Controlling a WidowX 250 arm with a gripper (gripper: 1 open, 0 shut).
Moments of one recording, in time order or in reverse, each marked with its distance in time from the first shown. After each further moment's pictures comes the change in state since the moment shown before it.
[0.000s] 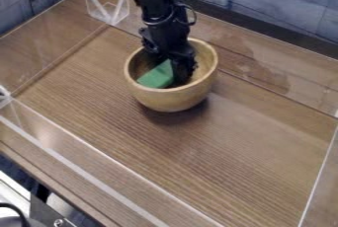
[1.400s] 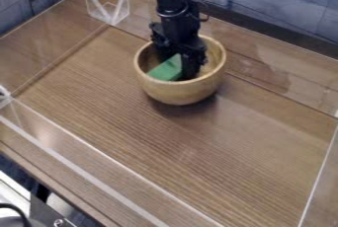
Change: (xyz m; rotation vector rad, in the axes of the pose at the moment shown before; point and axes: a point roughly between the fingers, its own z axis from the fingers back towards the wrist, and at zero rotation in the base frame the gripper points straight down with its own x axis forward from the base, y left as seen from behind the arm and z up) arm 0.031 0.013 -0.003 0.082 -0.014 0.008
